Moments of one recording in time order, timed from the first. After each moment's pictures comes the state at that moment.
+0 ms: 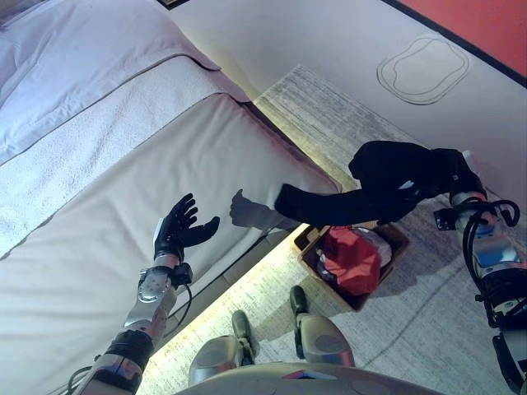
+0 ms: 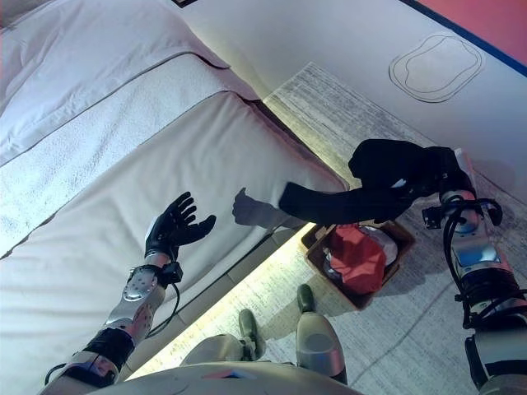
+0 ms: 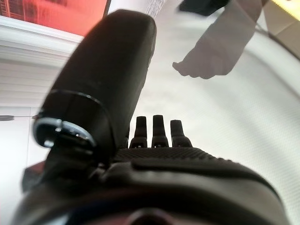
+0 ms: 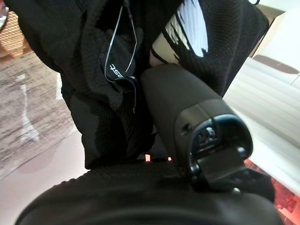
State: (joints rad) left arm -0.09 0.36 -0.24 0.58 -0.54 -0.28 0.12; right arm -0.36 -0.83 0.12 0.57 0.19 0.03 -0.16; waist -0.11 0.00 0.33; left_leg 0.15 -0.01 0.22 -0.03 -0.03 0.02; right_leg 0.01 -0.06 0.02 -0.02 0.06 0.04
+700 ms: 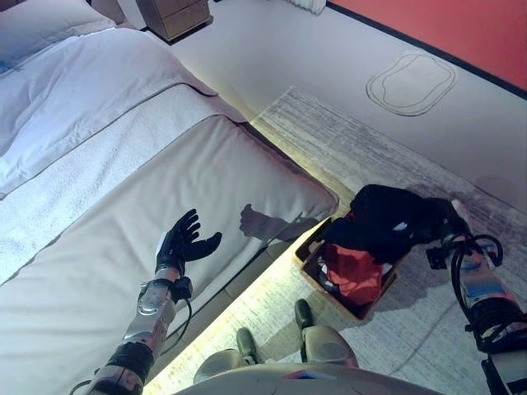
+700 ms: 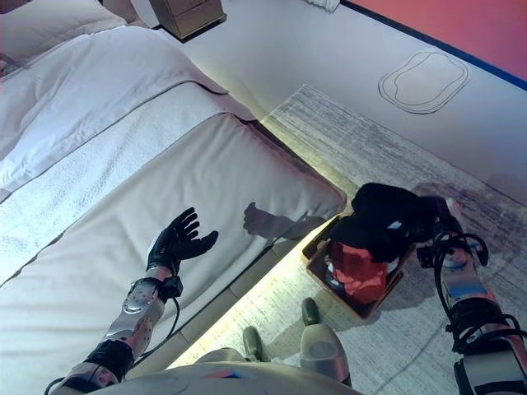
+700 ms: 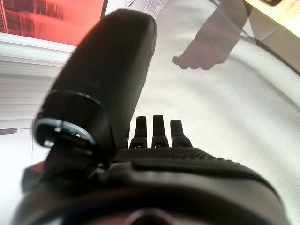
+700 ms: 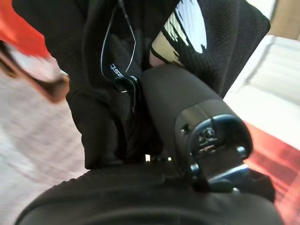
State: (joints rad) left arm -0.05 0.36 -0.24 0.61 -0.51 -0.28 0.10; right arm -0.24 -0.71 0.12 0.79 0.18 0.06 -0.13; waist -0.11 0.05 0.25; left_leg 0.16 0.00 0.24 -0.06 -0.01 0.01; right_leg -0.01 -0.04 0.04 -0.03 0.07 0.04
